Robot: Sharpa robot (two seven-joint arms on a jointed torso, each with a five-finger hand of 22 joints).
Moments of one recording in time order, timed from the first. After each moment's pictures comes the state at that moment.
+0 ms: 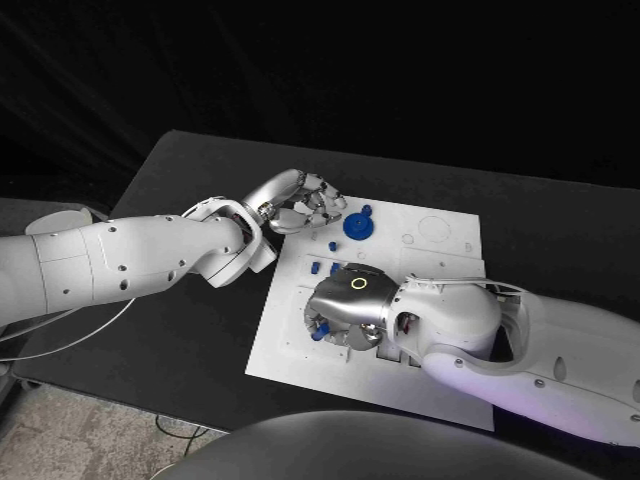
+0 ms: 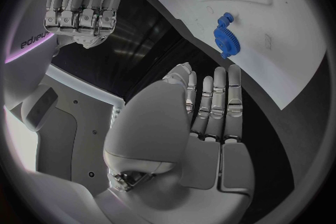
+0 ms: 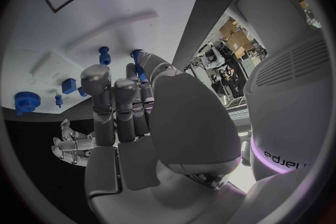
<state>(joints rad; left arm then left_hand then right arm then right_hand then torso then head) 1.19 -0.85 -0.18 1.46 -0.82 -0.49 0.42 1.55 -0.01 0.14 0.27 0.35 0.90 0.11 0.18 0.56 0.57 0.16 0.71 0.48 0.71 0.12 0.86 0.47 0.16 0.80 0.22 0.46 1.26 1.09 -0.58 -0.11 1.78 -1.91 -0.02 -0.08 1.54 -0.14 0.31 0.11 0.29 1.09 0.11 0.21 0.34 1.06 0.08 0.39 0.17 1.30 -0.02 1.15 0.81 0.14 1.34 0.08 0.78 1.31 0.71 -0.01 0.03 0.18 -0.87</state>
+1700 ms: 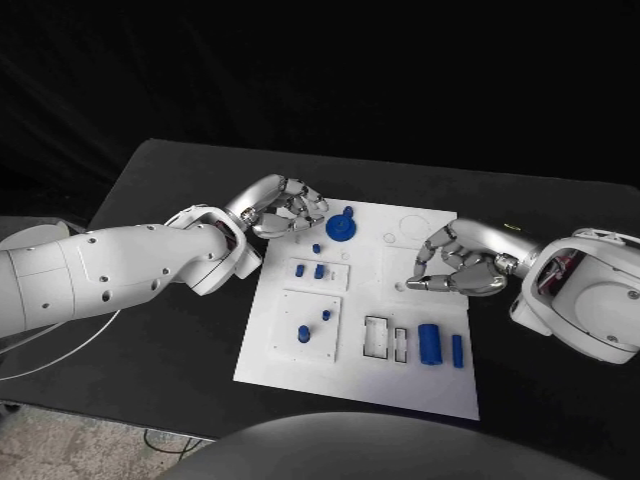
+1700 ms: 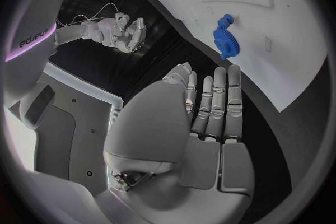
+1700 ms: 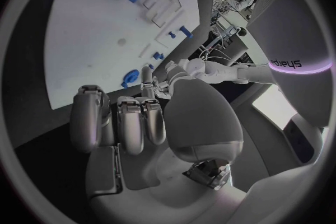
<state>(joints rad) 1.17 -0.85 -0.18 1.45 -0.80 -0.48 0.42 1.56 -0.01 0.14 0.27 0.35 0.89 0.11 0.18 0.56 0.56 0.16 0.71 0.48 0.71 0.12 0.86 0.47 0.16 0.80 0.22 0.46 1.27 1.24 -1.04 -0.12 1.88 -1.33 -0.17 -0.16 1.19 -0.10 0.10 0.29 0.22 1.00 0.06 0.40 0.43 1.47 0.00 1.57 1.31 1.47 -0.07 1.56 1.31 0.06 1.47 0.05 1.31 1.31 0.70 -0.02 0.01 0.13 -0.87</state>
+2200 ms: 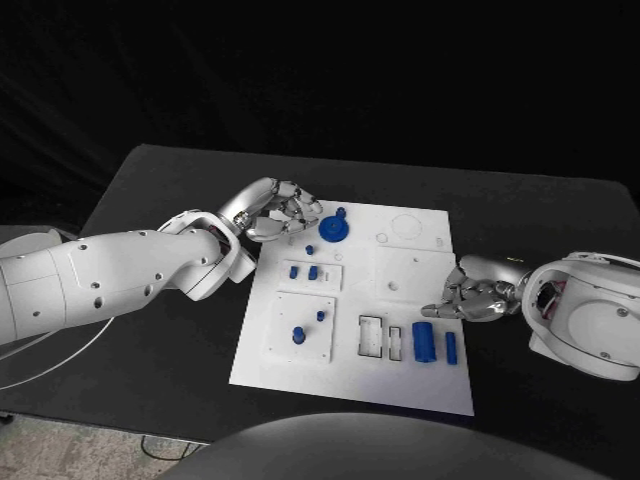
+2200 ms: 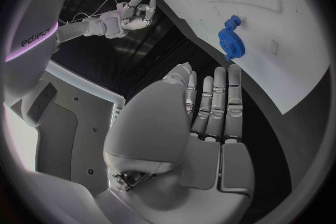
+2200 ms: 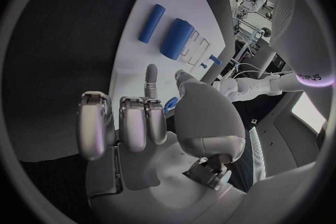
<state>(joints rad) 1.16 -0.86 -0.18 1.45 -0.78 -0.48 0.45 1.56 -0.01 0.14 0.27 0.35 0.89 0.11 0.18 0.56 0.56 0.16 0.71 0.48 0.71 0.12 0.86 0.47 0.16 0.80 0.22 0.46 1.27 1.18 -1.07 -0.13 1.89 -1.36 -0.01 -0.49 0.97 -0.10 0.13 0.29 0.18 1.06 0.01 0.48 0.61 1.47 -0.05 1.57 1.31 1.47 -0.11 1.50 1.31 0.04 1.46 0.00 1.43 1.31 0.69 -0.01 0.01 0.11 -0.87</state>
